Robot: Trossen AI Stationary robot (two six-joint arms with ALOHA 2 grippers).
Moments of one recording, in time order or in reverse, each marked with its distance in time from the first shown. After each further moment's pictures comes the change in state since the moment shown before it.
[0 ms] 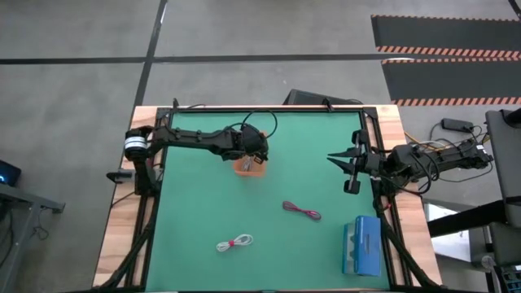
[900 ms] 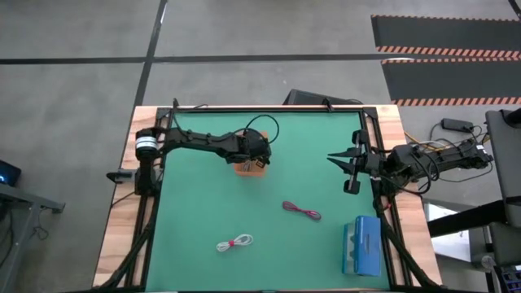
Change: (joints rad) left arm 0.001 0.100 -0.003 0.027 0.033 -0.064; right arm 0.000 0.000 0.000 0.001 0.001 -0.006
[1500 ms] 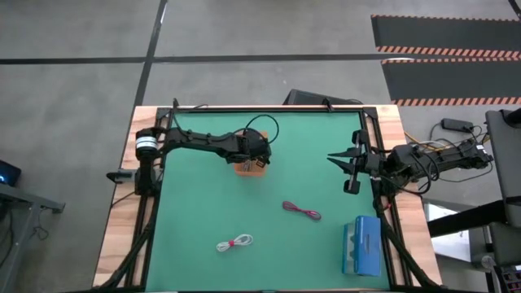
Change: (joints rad) left arm 0.000 0.000 0.000 0.000 0.000 -0.015; right arm 0.000 0.000 0.000 -0.001 0.000 -0.005
